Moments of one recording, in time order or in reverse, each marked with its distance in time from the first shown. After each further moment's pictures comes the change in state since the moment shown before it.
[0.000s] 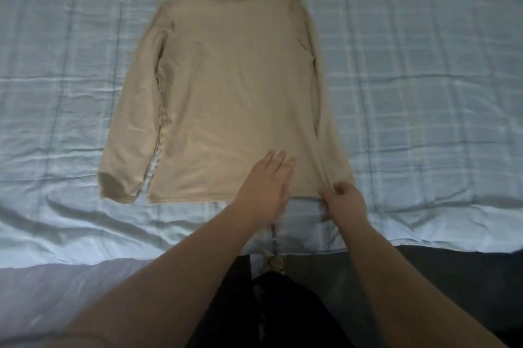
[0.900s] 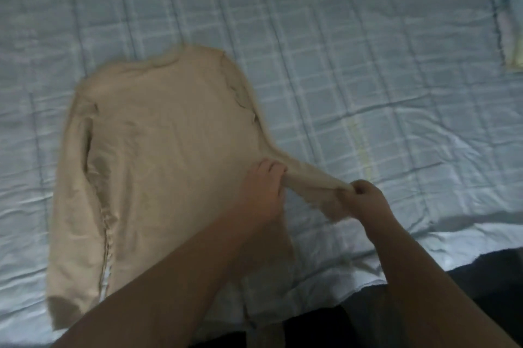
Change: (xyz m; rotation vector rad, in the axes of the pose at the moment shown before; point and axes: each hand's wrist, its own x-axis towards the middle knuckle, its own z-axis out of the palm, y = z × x) left_hand 0.194 0.015 -0.061 -0.343 -0.047 -0.060; right_hand 0.111 -0.045 -0.150 0.264 0.025 0.143
